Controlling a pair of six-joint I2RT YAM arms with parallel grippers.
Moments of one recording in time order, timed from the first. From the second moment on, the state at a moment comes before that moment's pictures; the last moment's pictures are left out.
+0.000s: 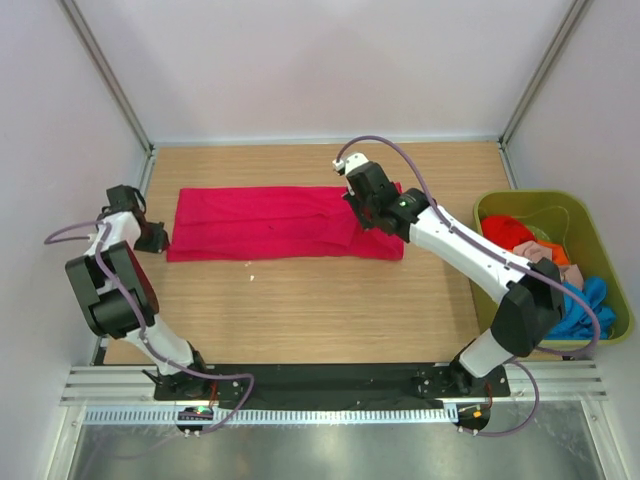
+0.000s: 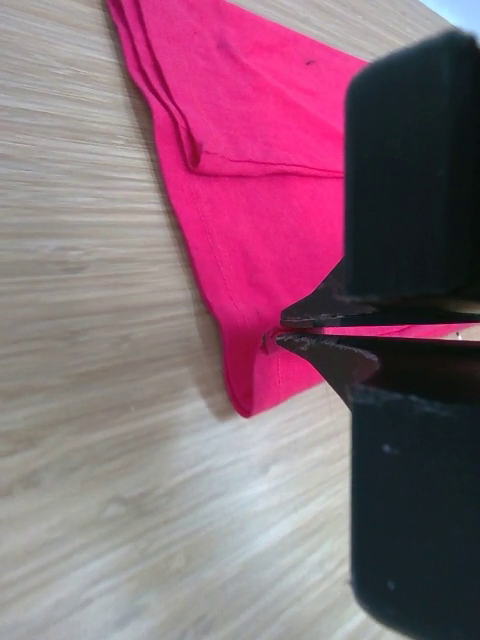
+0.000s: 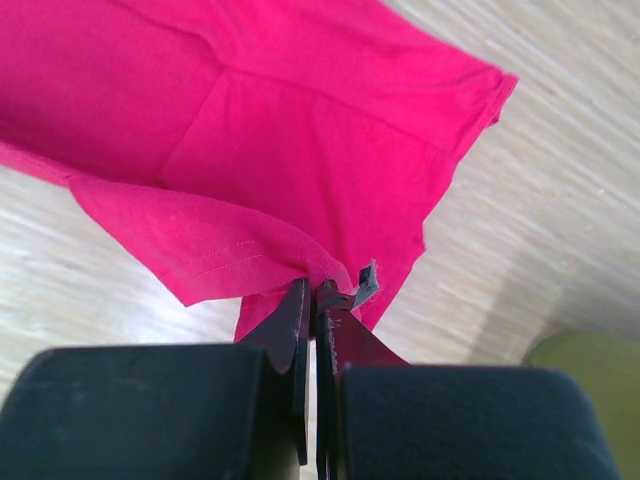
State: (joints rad) left arm 0.42 1.67 1.11 -0.58 -0.07 -1.03; right arm 0.69 1.55 1.37 -0.62 0.35 0.01
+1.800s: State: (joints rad) left arm 0.24 2.13 1.65 -0.84 -0.28 -1.03; right arm 0.57 1.78 1.49 -0.56 0.38 -0.19
